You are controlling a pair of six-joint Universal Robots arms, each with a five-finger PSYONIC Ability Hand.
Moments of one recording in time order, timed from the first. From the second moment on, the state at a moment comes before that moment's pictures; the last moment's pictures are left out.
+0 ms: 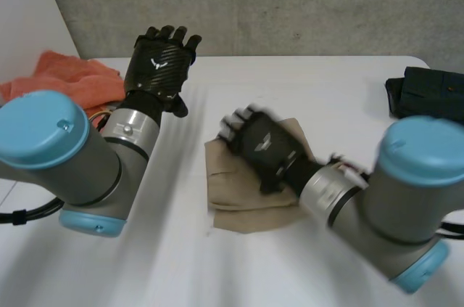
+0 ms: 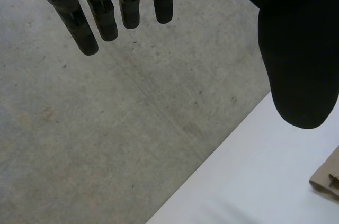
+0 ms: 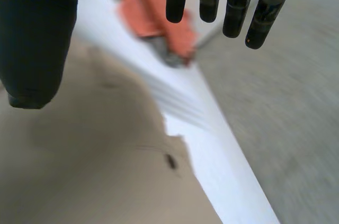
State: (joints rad) left arm 4.17 -1.94 -1.55 3.69 -1.59 3.53; right arm 2.13 -1.20 1.64 -0.31 1.14 2.50; left_hand 0.19 0.20 0.21 0.20 0.04; right_hand 0.20 0.22 0.21 0.23 0.06
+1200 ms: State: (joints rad) left arm 4.15 -1.88 -1.11 3.01 -1.21 3.34; right arm 2.11 -1.31 1.92 -0.36 1.41 2.69; left_hand 0.19 0.20 0.20 0.20 0.04; right_hand 0.15 0.20 0.19 0.23 0.06
